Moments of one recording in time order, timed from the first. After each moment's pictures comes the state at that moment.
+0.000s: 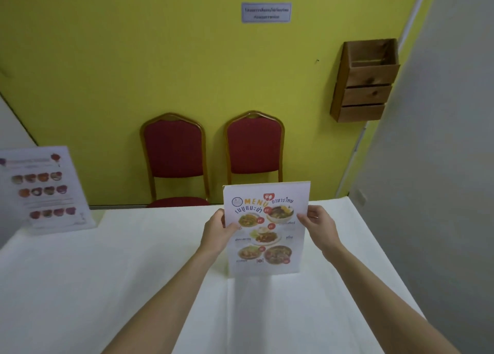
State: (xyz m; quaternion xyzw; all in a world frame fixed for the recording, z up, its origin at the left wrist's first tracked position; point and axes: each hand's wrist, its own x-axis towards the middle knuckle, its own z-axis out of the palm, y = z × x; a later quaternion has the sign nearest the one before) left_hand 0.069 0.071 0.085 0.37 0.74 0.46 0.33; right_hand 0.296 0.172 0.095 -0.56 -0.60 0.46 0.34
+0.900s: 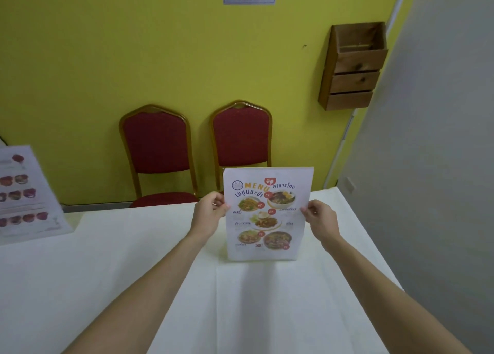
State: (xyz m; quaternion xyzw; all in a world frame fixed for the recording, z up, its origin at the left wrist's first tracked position) left_hand 0.056 0.115 0.086 0.44 0.72 0.47 0.27; right_hand 0.316 0.204 0.077 -0.60 -0.62 0.39 0.31
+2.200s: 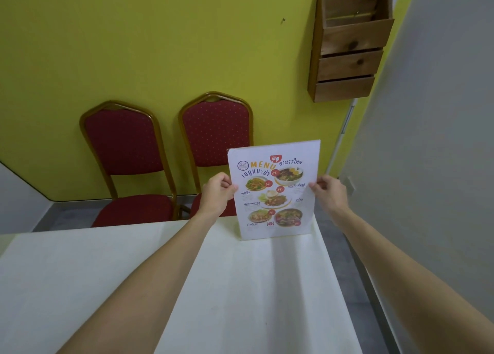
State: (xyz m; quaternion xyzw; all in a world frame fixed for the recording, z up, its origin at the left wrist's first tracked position) left_hand 0.178 0.355 0.083 0.40 0.75 0.45 0.28; right_hand 0.424 0.460 0.075 -0.60 -0.64 0.36 0.31
